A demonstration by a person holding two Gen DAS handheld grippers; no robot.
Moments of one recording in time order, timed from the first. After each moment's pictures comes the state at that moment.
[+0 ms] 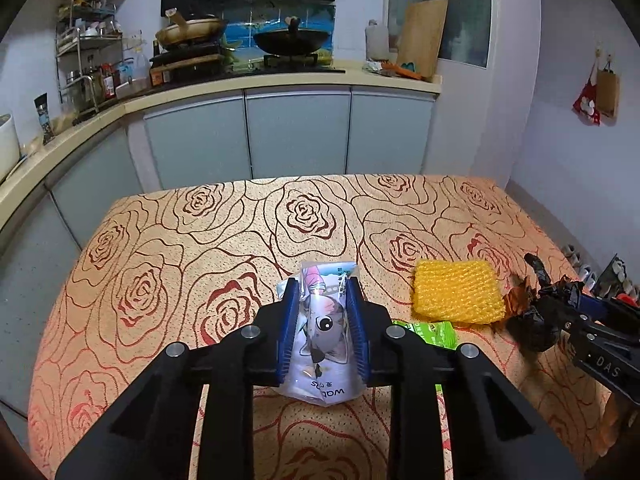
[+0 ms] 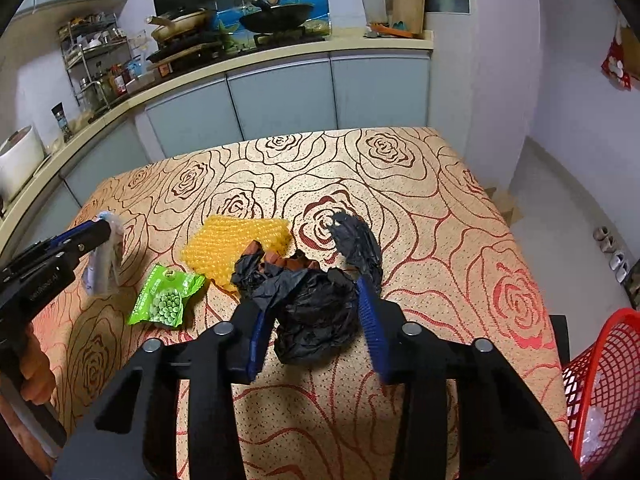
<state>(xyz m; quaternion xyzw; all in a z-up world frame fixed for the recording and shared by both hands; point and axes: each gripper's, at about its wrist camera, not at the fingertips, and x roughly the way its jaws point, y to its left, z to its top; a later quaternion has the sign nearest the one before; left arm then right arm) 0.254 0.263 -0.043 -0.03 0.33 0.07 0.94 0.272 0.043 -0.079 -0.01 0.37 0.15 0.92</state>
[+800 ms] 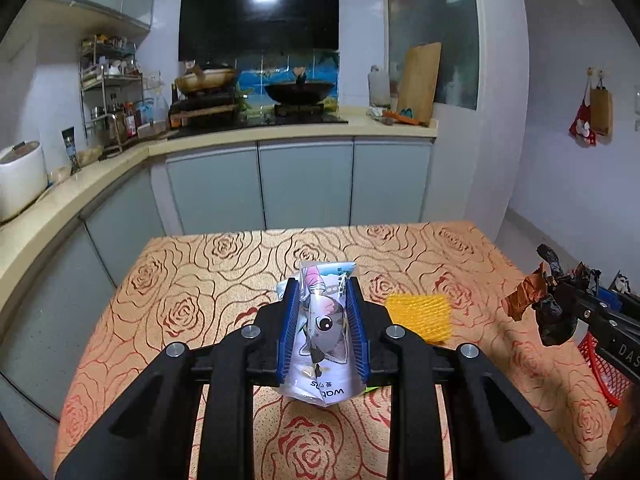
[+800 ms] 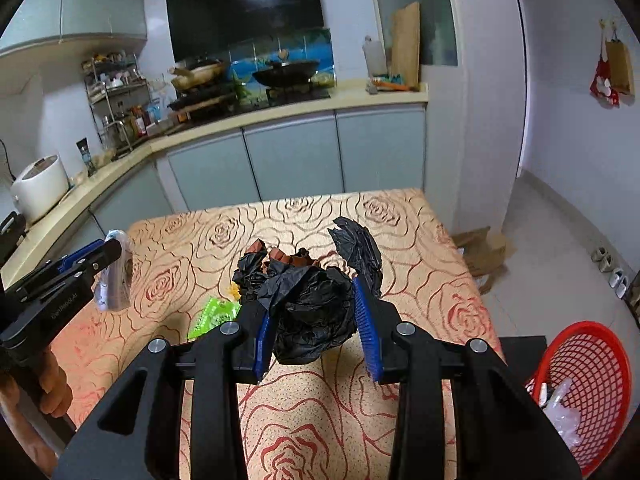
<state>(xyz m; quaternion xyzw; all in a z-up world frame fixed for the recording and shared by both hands) 0.193 0.233 0.020 -0.02 0.26 0.09 0.96 0.210 0.017 -0.006 0.01 0.28 0.17 0.95</state>
